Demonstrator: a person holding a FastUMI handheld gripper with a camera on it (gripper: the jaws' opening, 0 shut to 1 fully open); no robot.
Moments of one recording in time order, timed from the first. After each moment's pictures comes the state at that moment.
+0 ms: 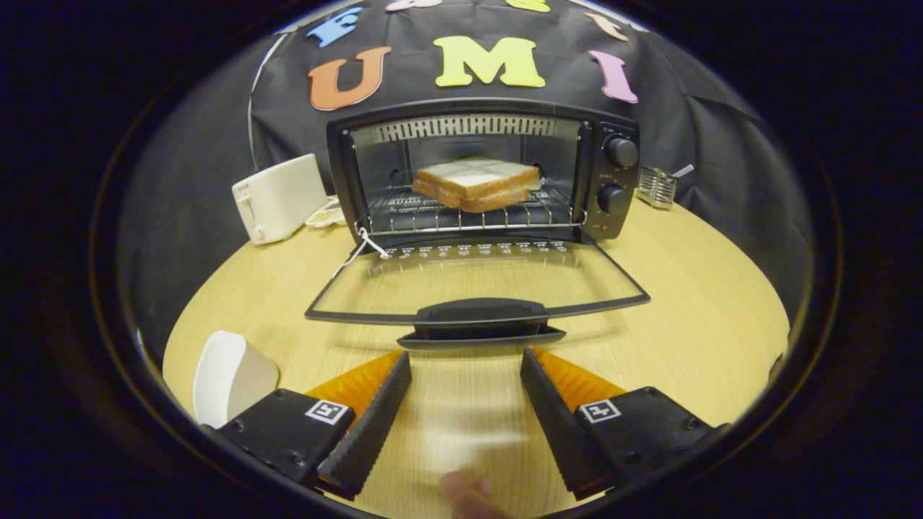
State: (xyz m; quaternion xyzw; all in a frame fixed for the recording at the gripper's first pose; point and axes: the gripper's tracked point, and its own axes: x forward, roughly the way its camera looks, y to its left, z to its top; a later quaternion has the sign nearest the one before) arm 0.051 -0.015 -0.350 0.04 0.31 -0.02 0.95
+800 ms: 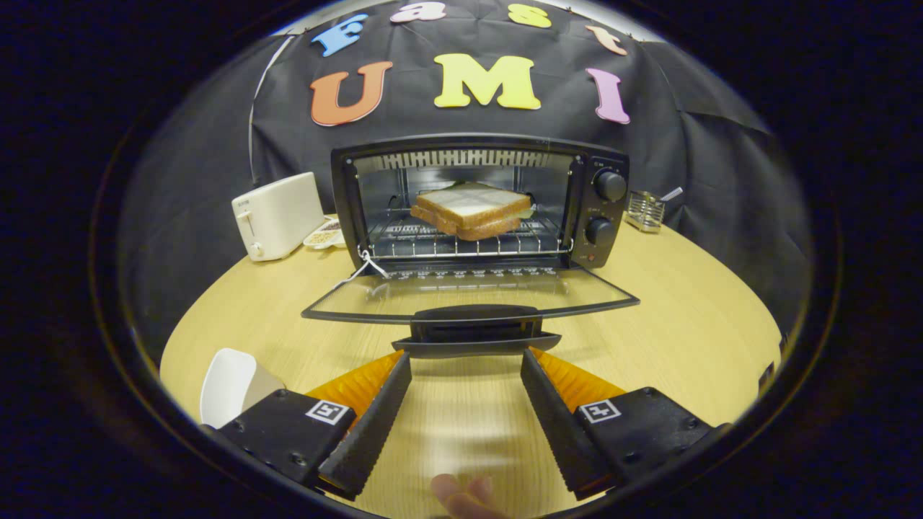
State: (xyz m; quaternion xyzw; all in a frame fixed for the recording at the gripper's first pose) arm 0.049 -0.013 -0.320 0.01 0.25 -0.03 0.97
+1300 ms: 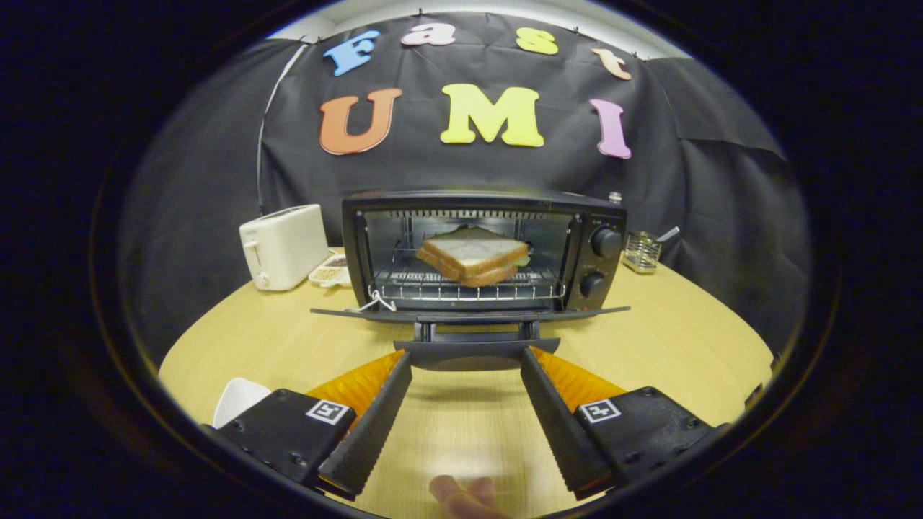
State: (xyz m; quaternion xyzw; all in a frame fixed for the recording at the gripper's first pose) arm 0.059 -0.015 -0.270 0.00 0.17 -0.02 0.98
